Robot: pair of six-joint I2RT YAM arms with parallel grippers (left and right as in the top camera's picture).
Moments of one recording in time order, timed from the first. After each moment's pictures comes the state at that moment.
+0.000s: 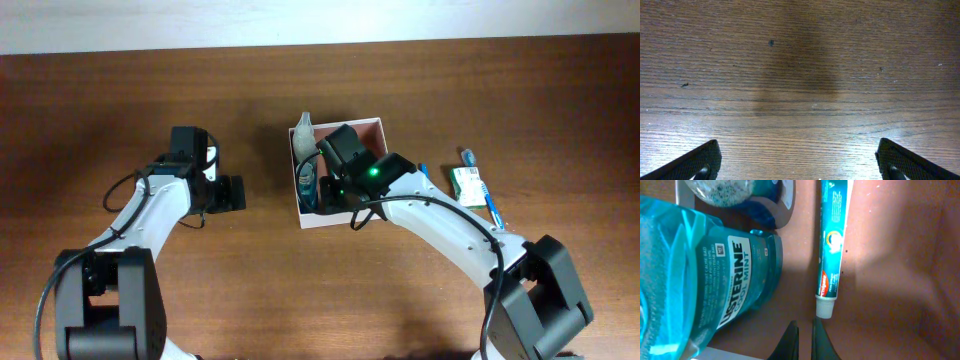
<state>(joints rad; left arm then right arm) -0.04 1.75 1.07 -0.63 0.02 -0.15 0.61 1.77 1.29 -0.72 -0.01 0.47</state>
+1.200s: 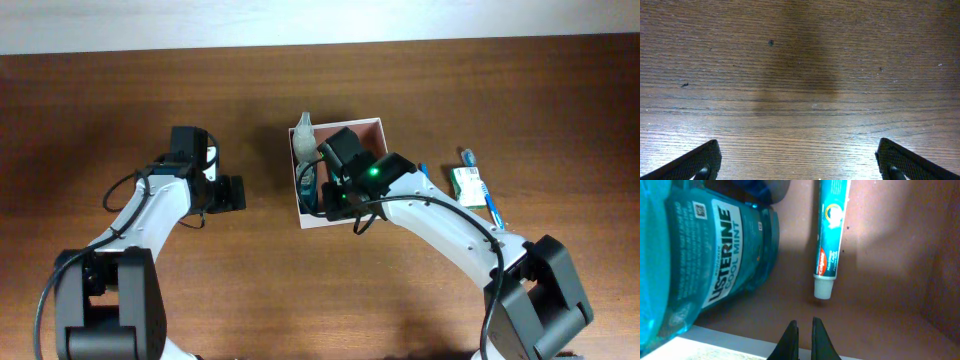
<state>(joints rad) -0.04 1.75 1.07 -0.63 0.02 -0.15 0.61 1.77 1.29 -0.77 -0.04 0.47</state>
